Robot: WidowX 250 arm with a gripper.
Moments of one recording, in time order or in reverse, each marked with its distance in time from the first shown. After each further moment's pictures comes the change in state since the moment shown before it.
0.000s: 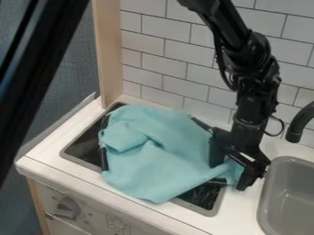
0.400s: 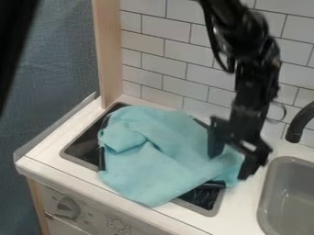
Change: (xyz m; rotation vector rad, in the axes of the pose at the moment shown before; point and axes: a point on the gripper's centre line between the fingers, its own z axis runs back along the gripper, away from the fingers) arm -0.012 0.013 0.041 0.020 -0.077 0.047
